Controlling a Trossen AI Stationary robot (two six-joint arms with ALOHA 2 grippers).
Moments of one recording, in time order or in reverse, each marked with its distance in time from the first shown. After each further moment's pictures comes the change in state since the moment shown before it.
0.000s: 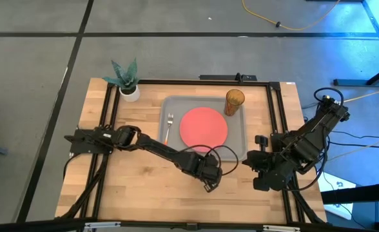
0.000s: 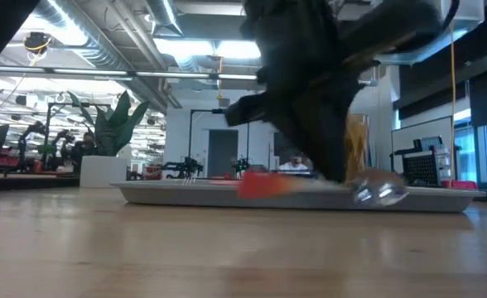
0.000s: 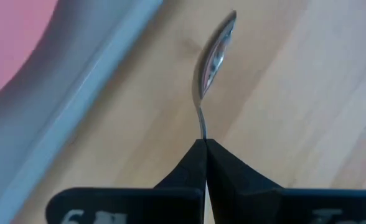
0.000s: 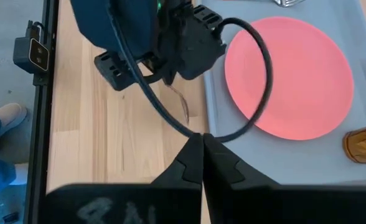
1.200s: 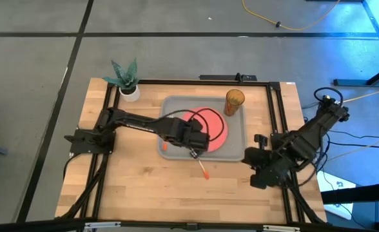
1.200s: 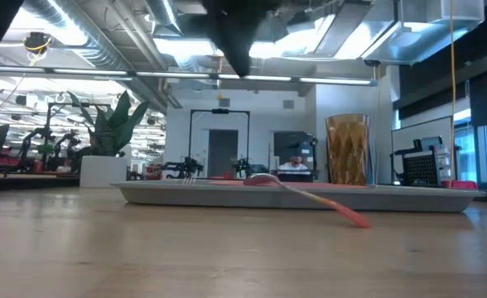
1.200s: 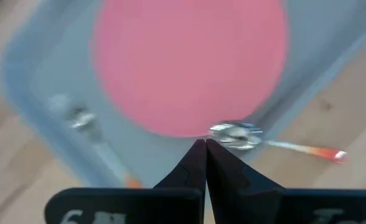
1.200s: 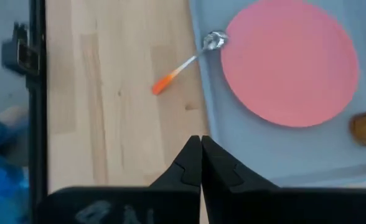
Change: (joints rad) left arm 0.149 -0.315 0.001 -0.463 -0.211 0.024; right arm -0.041 0.001 -0.021 -0.003 -0.052 0.044
